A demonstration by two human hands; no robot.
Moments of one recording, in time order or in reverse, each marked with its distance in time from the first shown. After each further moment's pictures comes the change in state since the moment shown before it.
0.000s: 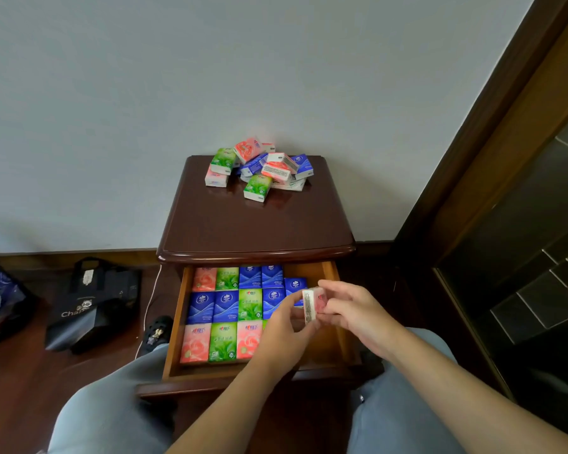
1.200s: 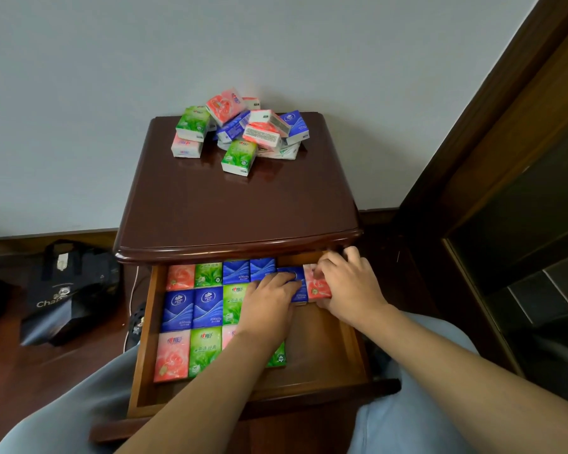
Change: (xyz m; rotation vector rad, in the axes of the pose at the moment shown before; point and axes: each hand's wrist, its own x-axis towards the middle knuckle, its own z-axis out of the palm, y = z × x) left_hand 0.090 -0.036 -0.015 1.115 -0.043 0.174; right_hand 0.098 0.025 -0.009 -1.485 0.230 -0.376
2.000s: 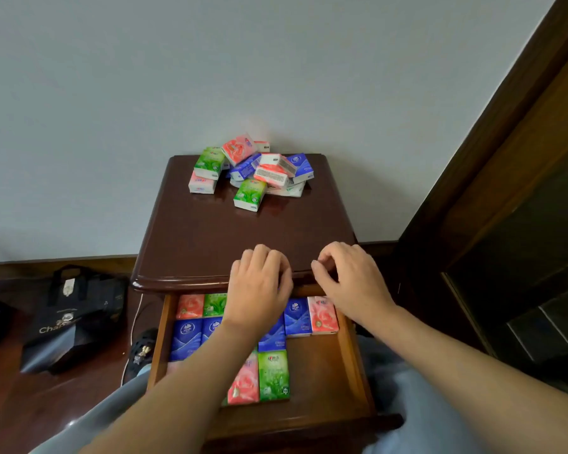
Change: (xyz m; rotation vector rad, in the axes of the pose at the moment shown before) left_hand 0.027 -0.014 -0.076 -0.003 0.574 0.056; right_hand 0.021 -0.002 -0.067 0.396 0.404 -0.043
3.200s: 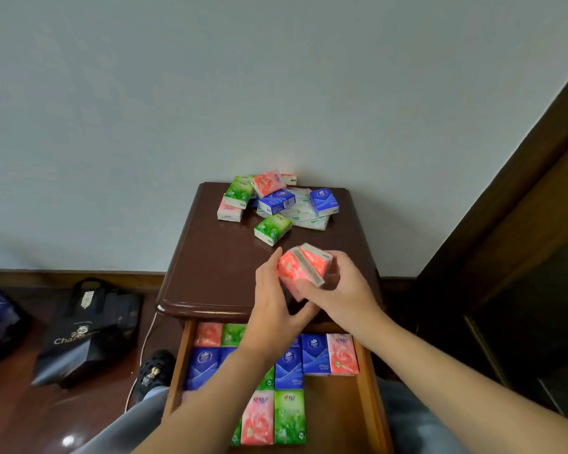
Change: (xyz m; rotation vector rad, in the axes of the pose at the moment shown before) left_hand 0.013 -0.013 -0.010 -0.787 -0.059 -0.307; right_hand 0.049 -0.051 0.000 0.740 -0.166 0.318
